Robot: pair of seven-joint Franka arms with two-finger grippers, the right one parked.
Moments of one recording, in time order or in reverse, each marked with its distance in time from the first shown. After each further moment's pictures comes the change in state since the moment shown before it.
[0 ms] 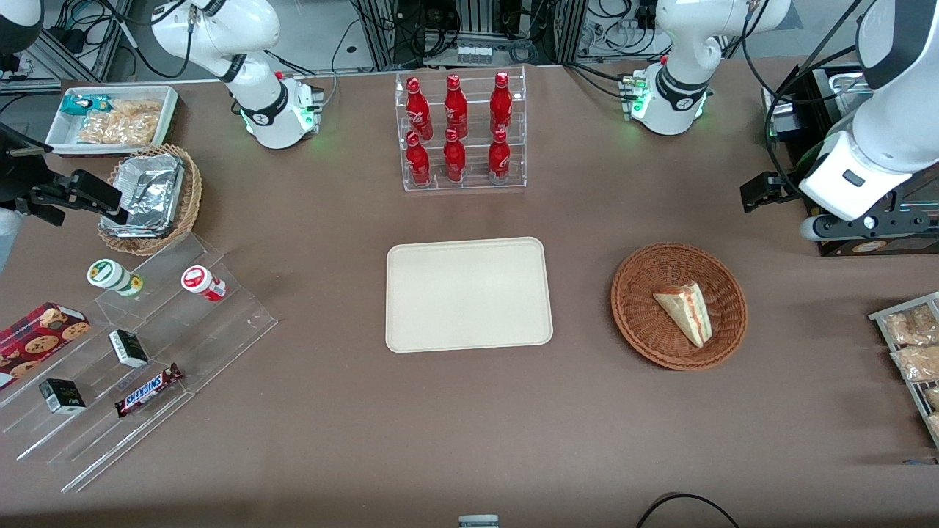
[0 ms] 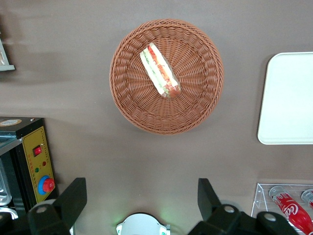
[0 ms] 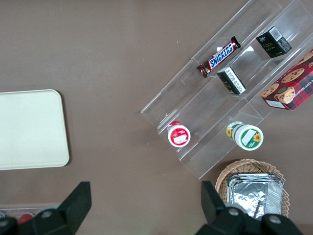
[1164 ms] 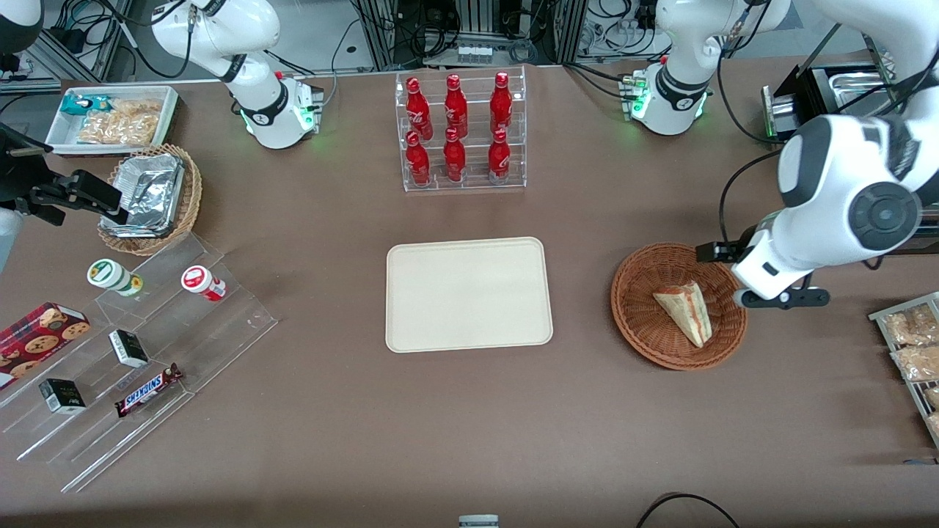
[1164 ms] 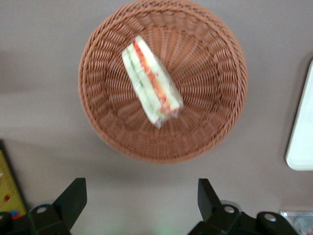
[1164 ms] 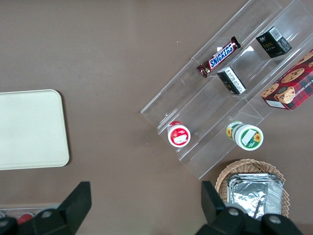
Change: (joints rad) arm -0.001 0.169 -0.002 -0.241 -0.001 0.345 0.004
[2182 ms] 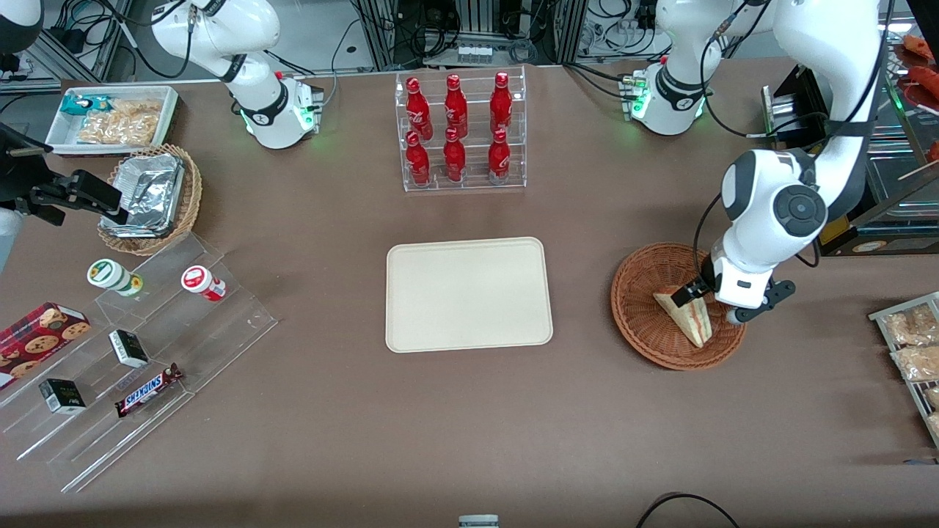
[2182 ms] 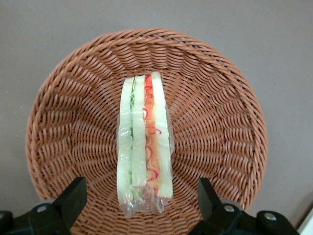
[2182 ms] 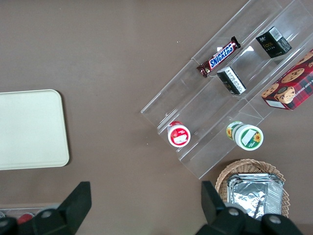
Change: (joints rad) arm -0.002 0.021 -0.001 -0.337 0.000 0.608 -0.555
